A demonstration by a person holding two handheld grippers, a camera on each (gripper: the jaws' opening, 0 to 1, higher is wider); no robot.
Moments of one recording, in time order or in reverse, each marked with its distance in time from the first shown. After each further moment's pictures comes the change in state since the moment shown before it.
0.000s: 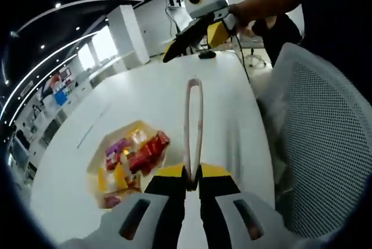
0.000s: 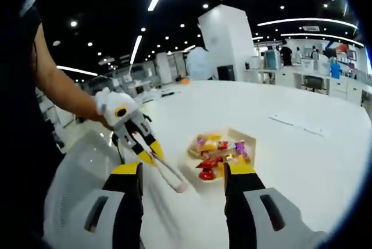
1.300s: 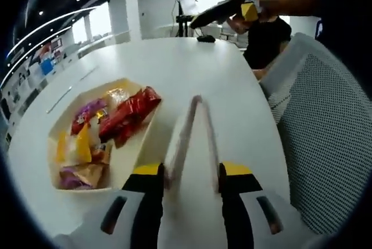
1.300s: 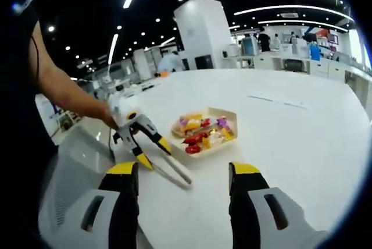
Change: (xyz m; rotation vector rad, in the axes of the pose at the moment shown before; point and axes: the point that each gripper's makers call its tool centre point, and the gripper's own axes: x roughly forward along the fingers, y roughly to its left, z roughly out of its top) left arm 0.037 0.001 -0.046 -0.162 0.060 -0.132; right arm -0.022 -0.015 -0.037 0.087 0.049 -0.133
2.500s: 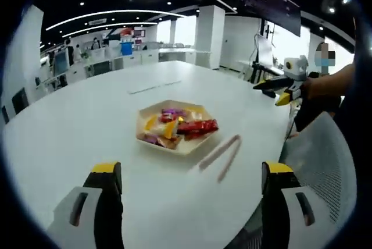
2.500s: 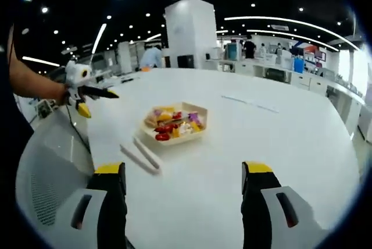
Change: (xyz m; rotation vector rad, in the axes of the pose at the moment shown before) left arm -0.147 0.008 0.009 -0.438 -0.251 0.459; right arm -0.030 -0.043 -0.020 -0.114 0.014 -0.228
